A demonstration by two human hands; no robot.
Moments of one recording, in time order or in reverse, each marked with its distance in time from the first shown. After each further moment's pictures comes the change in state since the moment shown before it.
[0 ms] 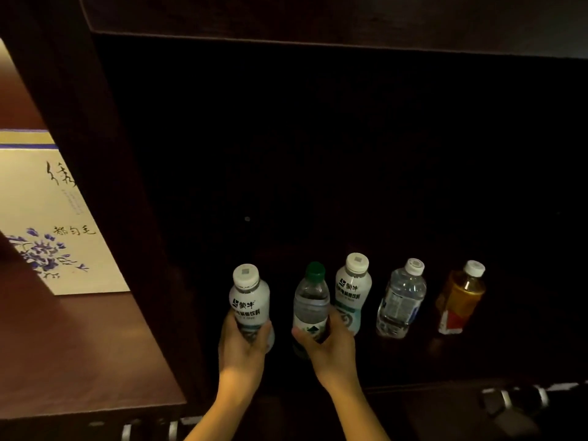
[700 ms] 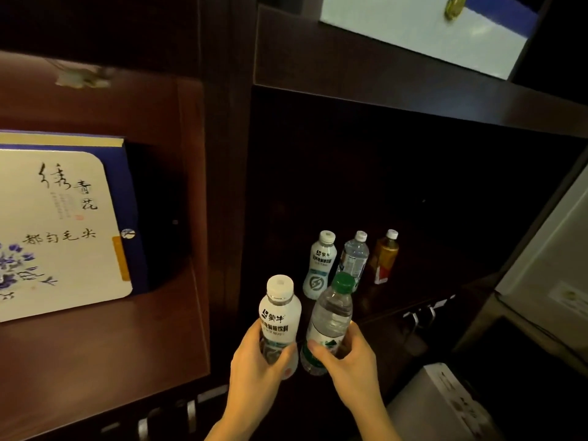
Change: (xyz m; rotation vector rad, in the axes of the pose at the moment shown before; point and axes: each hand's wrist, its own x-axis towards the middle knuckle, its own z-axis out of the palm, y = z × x) left_hand -0.075 0.006 -0.107 -0.152 -0.480 0.286; right_hand -0.174 -0.081 0.012 -0.185 0.342 0.026
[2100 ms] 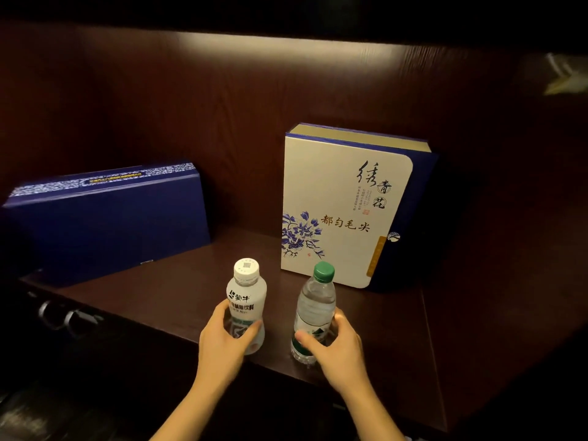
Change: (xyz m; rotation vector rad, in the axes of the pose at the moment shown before) left_hand -0.051 -0.109 -0.388 0.247 0.742 -0.348; right_hand -0.057 -0.100 0.384 0.131 -0.768 -0.097
